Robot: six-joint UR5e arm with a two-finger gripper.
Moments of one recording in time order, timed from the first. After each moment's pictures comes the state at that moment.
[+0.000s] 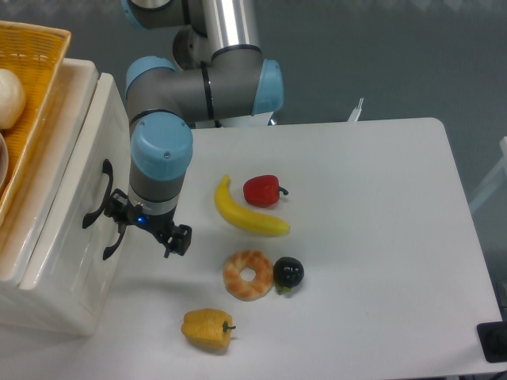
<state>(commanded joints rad) 2.23 -1.90 -1.55 -1.18 1.36 0.72</state>
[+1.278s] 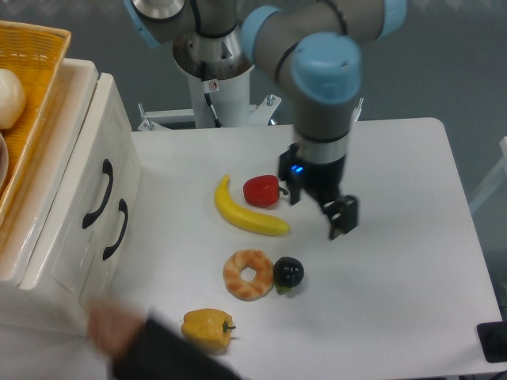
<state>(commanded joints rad) 2.63 -1.80 -1.50 -1.17 1.50 1.59</state>
